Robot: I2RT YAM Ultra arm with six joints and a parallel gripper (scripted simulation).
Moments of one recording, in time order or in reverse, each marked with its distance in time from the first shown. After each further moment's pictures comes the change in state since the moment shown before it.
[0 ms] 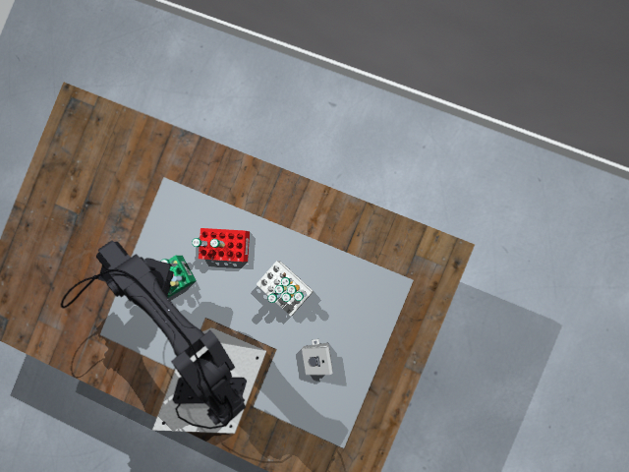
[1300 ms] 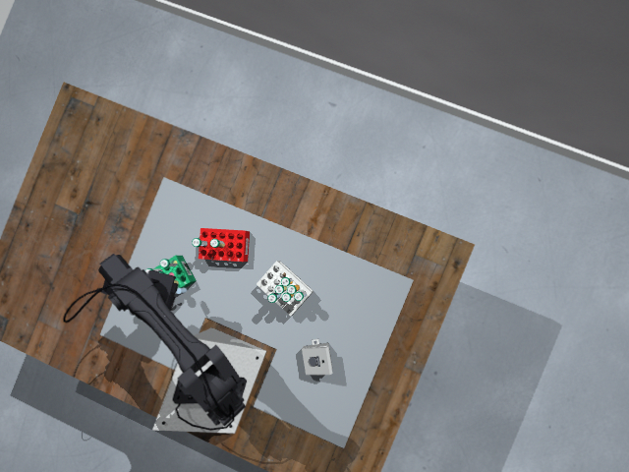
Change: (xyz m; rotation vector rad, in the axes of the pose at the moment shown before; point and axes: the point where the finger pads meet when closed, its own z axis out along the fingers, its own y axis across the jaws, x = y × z) arm 0.026 0.024 -0.016 -0.011 0.018 -0.010
